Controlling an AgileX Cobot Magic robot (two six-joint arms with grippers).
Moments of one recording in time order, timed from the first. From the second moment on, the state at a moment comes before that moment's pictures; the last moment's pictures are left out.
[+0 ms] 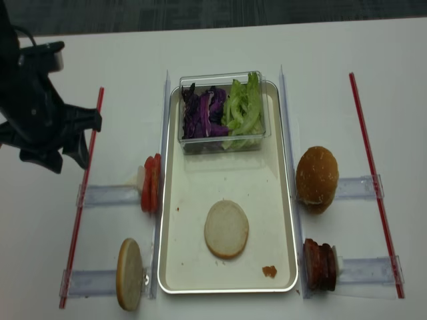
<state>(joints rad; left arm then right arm) 0.00 1.54 -1.16 -0.06 1.21 -0.06 -0.06 -0.02 -0.47 0.14 1.13 -0.09</state>
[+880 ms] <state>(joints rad) 0.08 1.39 -1.11 -0.06 1.21 -0.05 -0.06 -0.02 -0.47 0.14 1.13 -0.09</state>
